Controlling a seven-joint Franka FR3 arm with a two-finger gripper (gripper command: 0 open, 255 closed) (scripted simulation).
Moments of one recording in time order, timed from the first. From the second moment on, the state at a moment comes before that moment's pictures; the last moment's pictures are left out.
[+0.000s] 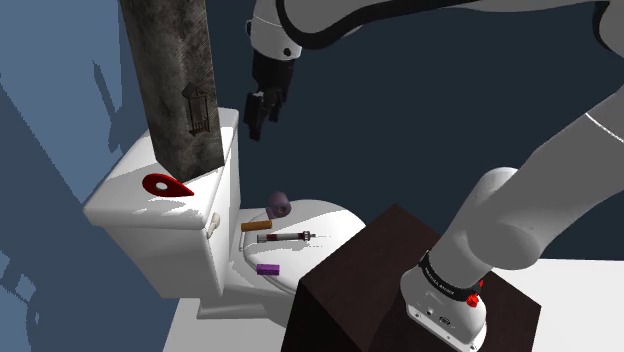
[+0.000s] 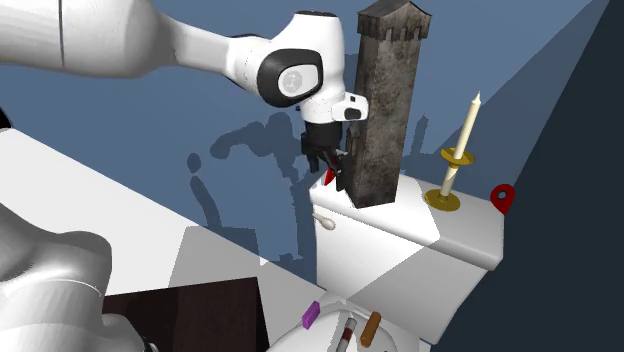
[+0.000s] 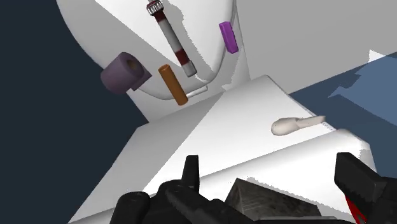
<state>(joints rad) 0.19 -0.23 0.27 -2.16 0.06 2.03 -0.07</state>
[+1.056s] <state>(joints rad) 0.34 0.19 0.42 -1.82 -0.17 2.19 -0.10</state>
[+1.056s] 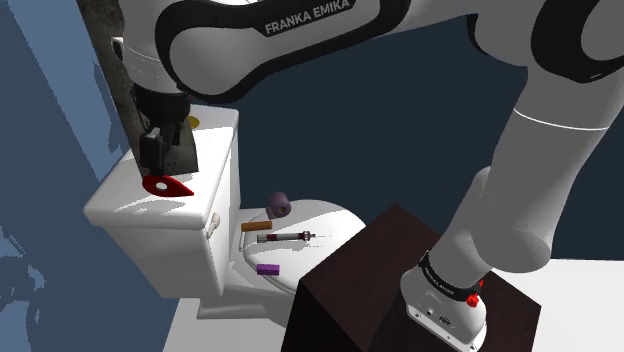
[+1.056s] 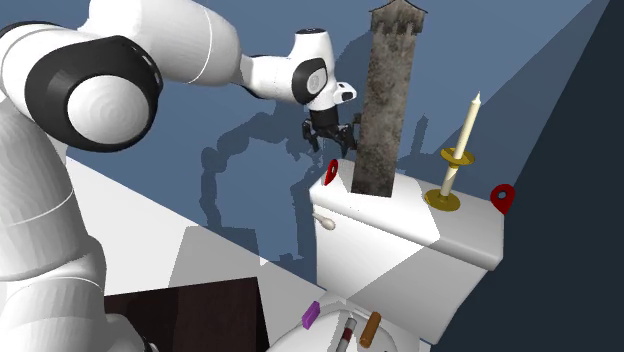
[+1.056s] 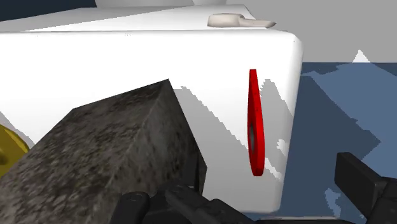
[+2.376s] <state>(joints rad) 0.35 0.24 0.41 -1.85 -0.20 2.27 -0.09</state>
